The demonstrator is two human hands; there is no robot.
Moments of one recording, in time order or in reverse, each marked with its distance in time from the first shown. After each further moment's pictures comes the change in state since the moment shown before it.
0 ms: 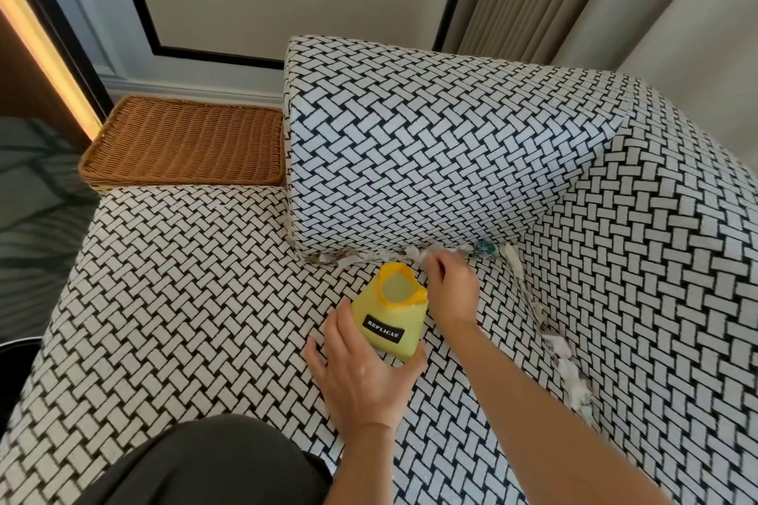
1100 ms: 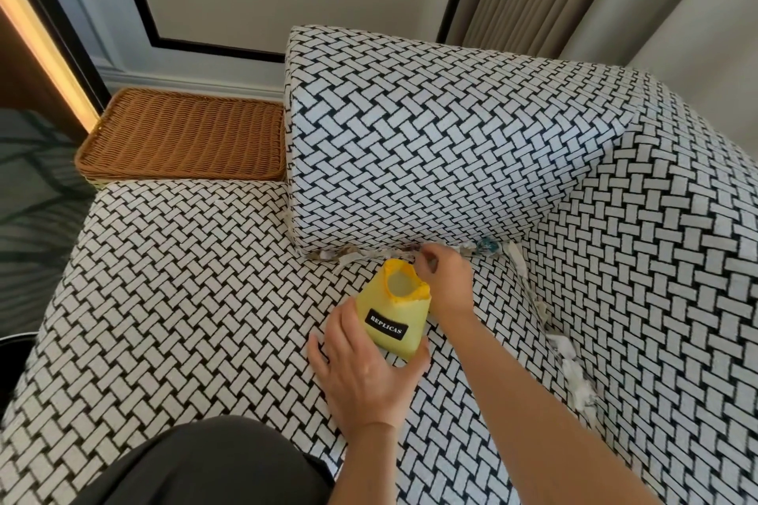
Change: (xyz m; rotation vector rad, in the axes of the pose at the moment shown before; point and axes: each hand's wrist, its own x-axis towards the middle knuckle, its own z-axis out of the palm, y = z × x) left_hand 0.000 0.001 0.003 0.006 0.011 0.004; right_hand 0.011 -0.014 0.002 -0.001 -0.145 0.013
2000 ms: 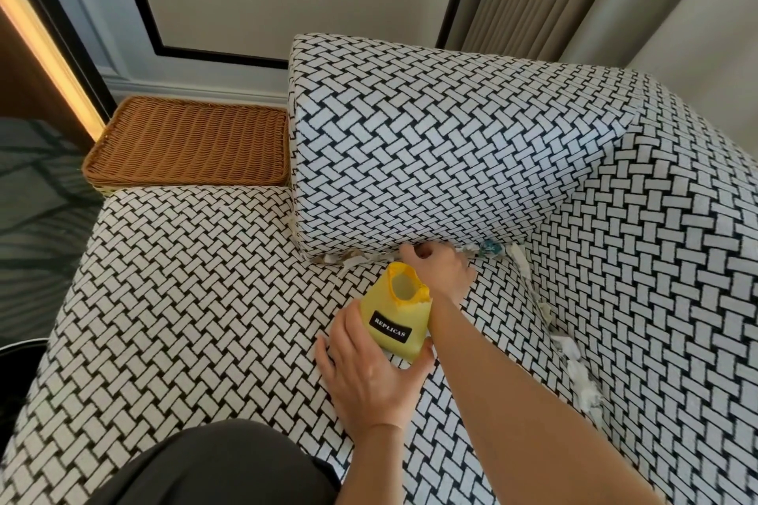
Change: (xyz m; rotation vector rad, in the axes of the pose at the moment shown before) left_hand 0.002 0.001 -0.002 -0.032 0.014 0.001; right_hand 0.013 -0.022 0.016 -0.187 0.051 0.351
